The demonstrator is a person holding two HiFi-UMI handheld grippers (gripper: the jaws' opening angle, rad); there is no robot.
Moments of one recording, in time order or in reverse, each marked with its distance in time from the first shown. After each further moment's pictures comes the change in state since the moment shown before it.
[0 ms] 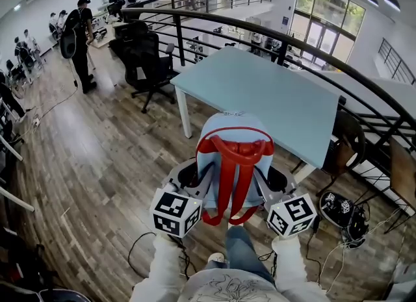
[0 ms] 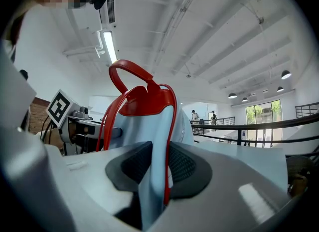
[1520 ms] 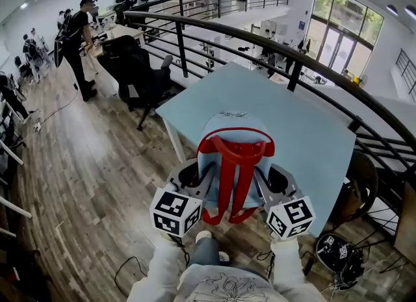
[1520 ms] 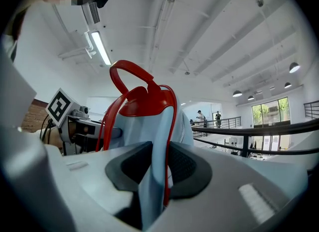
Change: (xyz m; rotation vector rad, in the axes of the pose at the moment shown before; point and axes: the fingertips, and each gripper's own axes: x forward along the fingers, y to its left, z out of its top) left arm 0.348 0.117 0.073 -0.002 0.013 0.076; right arm 0.239 -0.299 0.021 0.007 -0.013 0.059
